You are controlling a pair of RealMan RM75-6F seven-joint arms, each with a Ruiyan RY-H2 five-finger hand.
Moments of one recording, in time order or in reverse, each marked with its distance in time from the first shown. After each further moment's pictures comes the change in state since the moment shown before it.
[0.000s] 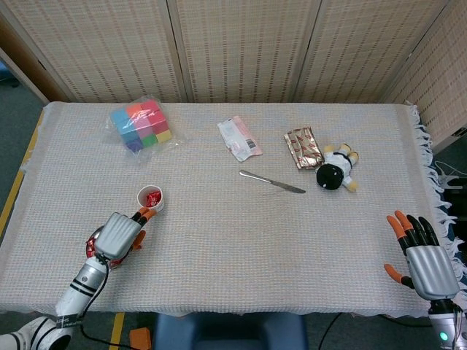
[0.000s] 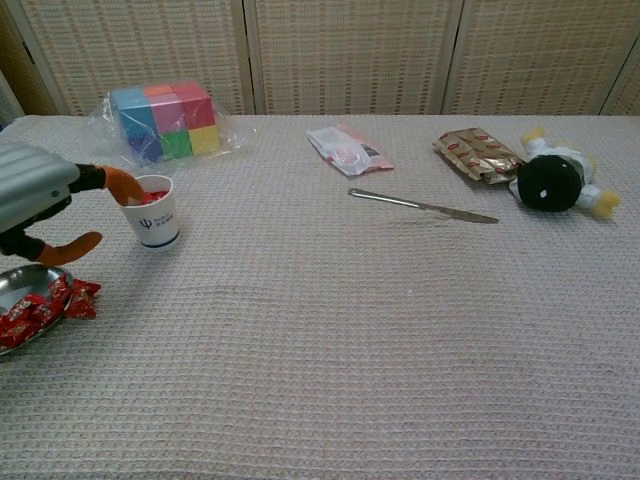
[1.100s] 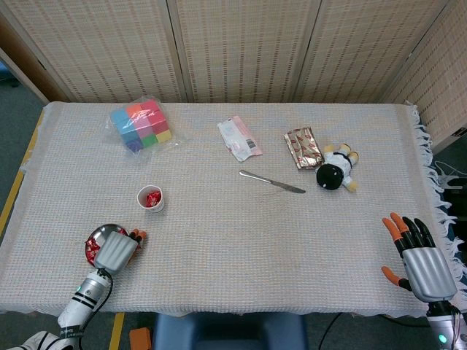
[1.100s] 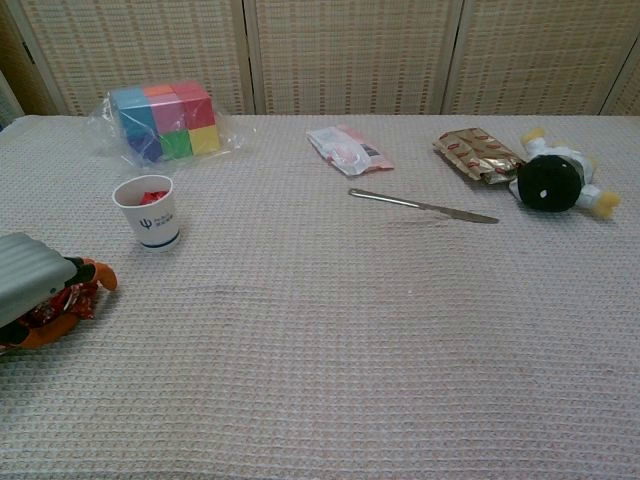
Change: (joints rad) left arm 0.077 -0.161 0.024 0.246 -0.014 -0.098 0.125; right arm 0.000 0.005 -0.010 -0.006 -0.022 -0.005 -0.003
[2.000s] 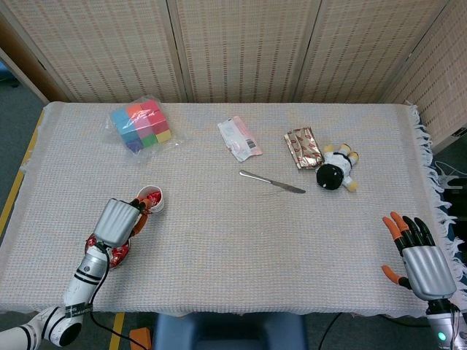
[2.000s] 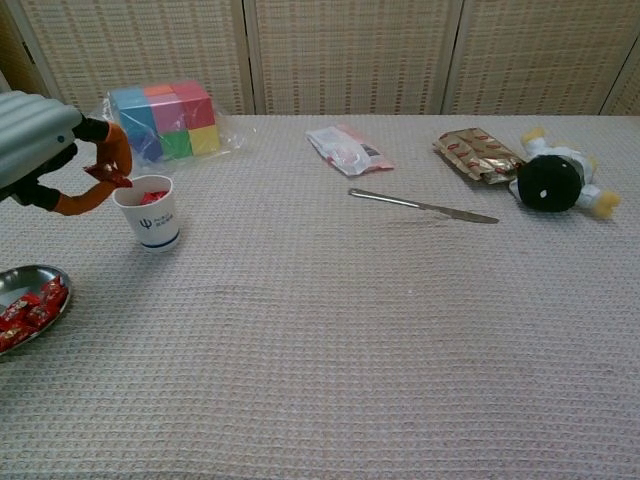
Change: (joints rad) left arm -0.087 0.088 -0.184 -0.182 0.032 0.113 -0.127; right arm 0.006 -0.002 0.007 0.002 0.016 -0.014 -0.004
